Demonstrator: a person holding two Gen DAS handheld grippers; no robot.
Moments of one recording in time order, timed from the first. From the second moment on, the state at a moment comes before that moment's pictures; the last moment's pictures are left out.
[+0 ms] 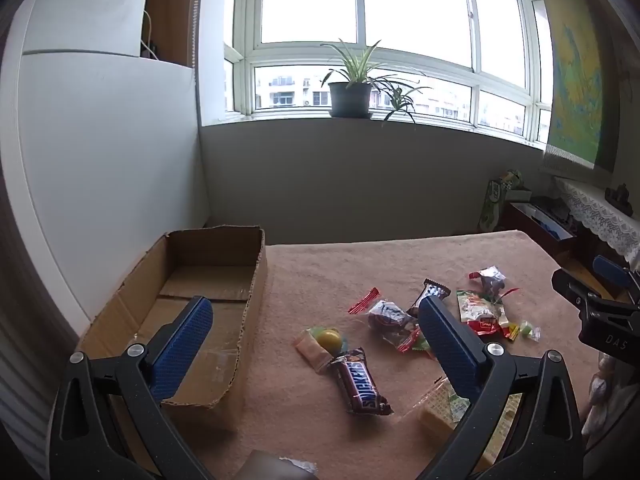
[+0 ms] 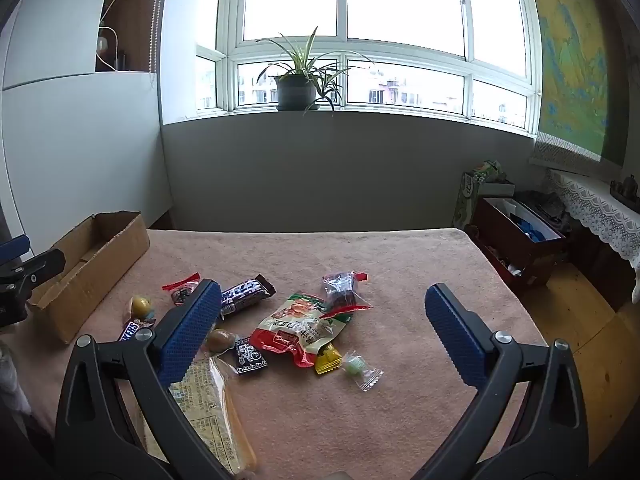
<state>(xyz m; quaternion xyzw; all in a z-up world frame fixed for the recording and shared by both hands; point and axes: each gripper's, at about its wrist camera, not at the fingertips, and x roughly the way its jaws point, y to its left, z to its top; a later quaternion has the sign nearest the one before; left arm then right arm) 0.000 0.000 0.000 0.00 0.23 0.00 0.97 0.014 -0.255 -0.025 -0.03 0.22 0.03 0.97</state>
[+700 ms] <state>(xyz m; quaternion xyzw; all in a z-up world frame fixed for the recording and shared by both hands) -0.004 -0.005 -0.010 0.00 0.25 -0.01 0.97 0.015 -0.262 -0.030 -0.01 0.24 0.03 0.97</state>
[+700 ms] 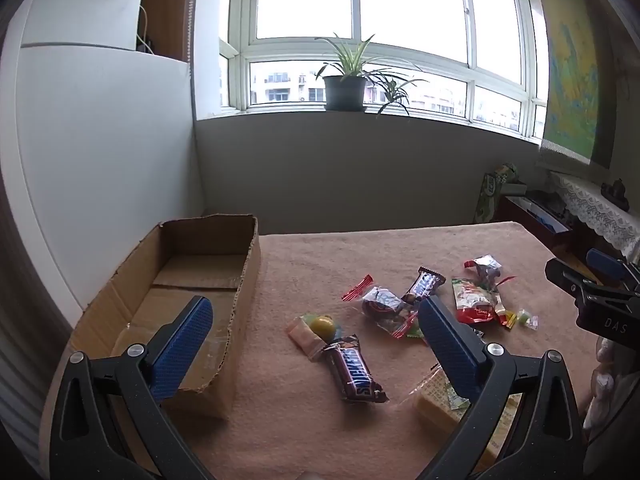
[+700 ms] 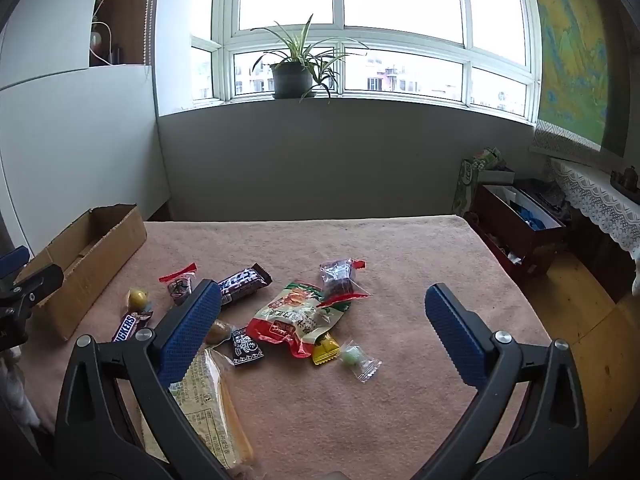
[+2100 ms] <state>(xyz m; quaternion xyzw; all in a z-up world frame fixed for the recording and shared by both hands) -0.008 -0.011 -0.013 0.00 0.25 -0.02 0.97 0.016 -0.263 -0.036 0.00 0.26 0.04 0.97</state>
